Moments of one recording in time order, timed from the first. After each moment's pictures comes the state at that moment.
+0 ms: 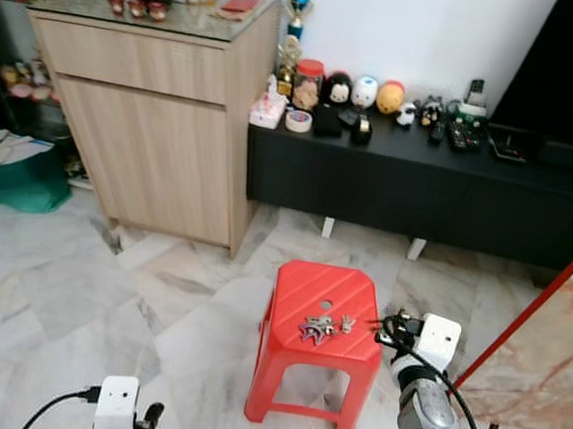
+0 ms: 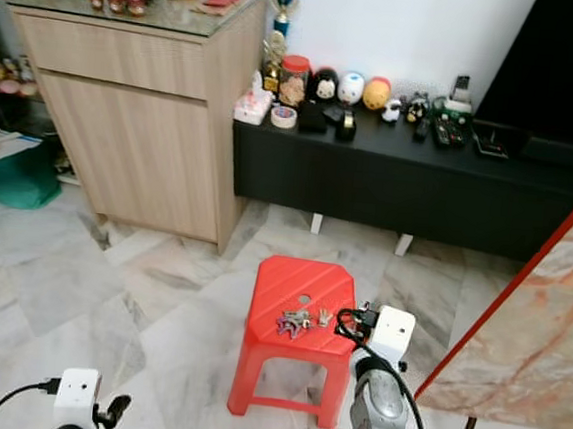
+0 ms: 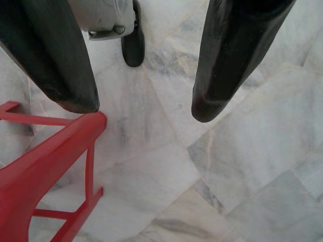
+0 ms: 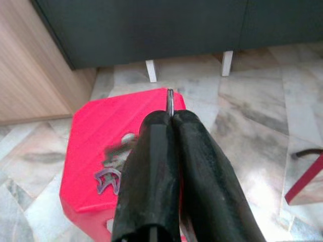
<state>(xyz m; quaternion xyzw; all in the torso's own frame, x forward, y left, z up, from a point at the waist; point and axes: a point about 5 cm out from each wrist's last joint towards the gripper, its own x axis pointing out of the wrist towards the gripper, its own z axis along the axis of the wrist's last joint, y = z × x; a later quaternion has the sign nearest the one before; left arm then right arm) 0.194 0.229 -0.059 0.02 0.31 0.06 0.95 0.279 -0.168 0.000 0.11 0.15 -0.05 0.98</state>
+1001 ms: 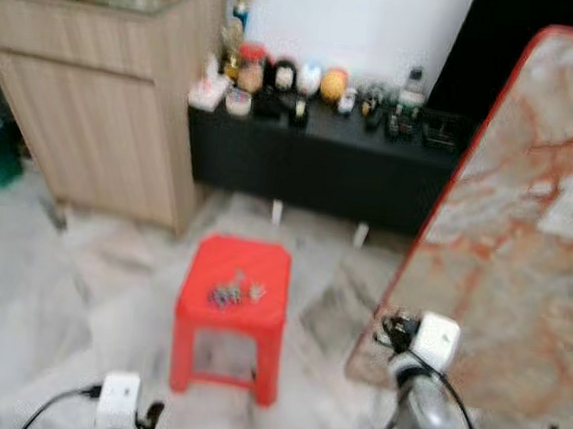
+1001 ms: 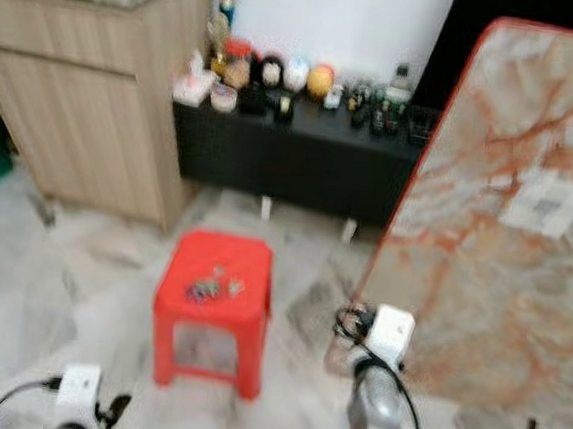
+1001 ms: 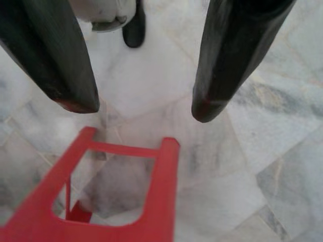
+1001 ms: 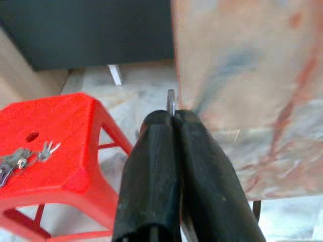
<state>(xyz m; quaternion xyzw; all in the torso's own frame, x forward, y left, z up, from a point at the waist) 0.193 0.230 -0.060 0.02 0.32 0.06 0.94 0.284 -0.155 0.003 0.11 0.15 -0.04 0.98</state>
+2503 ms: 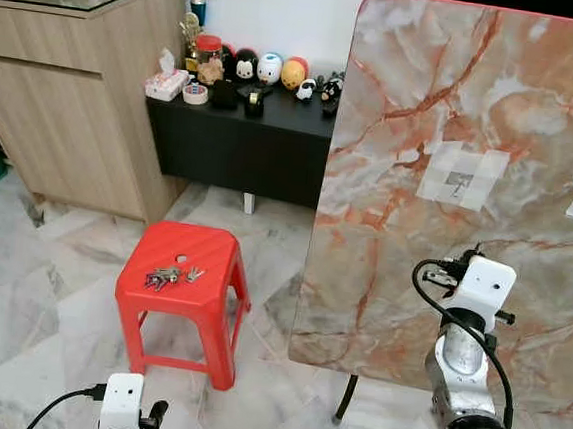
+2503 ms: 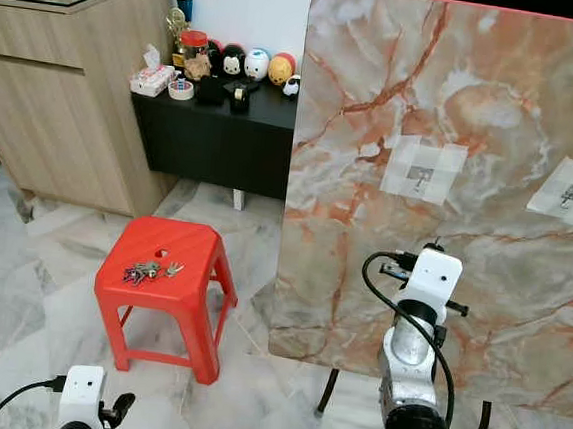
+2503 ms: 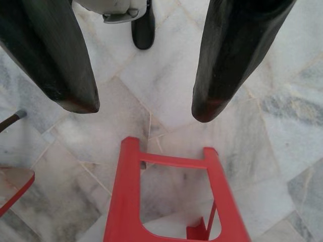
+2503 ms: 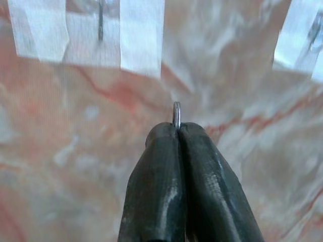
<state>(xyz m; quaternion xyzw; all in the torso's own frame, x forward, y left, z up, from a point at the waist) 0.195 0.222 -0.061 0.01 0.32 0.06 0.95 0.325 -0.208 0.089 -0.06 -0.05 -0.21 0.97</state>
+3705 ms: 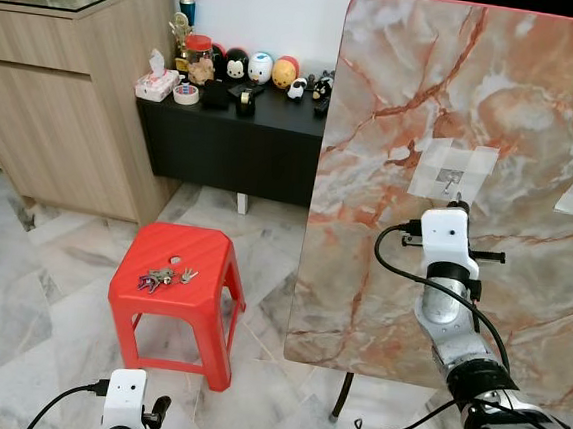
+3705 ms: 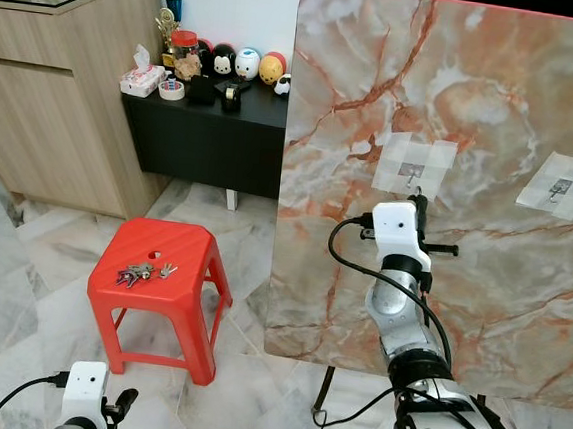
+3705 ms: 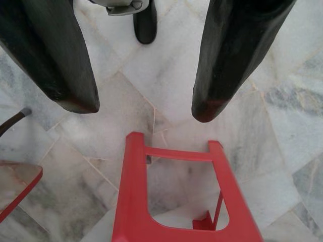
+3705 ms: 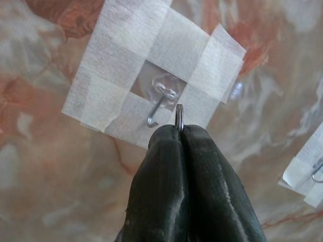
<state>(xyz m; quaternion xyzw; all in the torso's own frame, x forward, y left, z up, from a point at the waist) 0.200 0.221 -0.059 0.01 0.31 0.06 0.95 0.365 -0.186 0.127 -0.26 -0.07 -0.18 0.95</state>
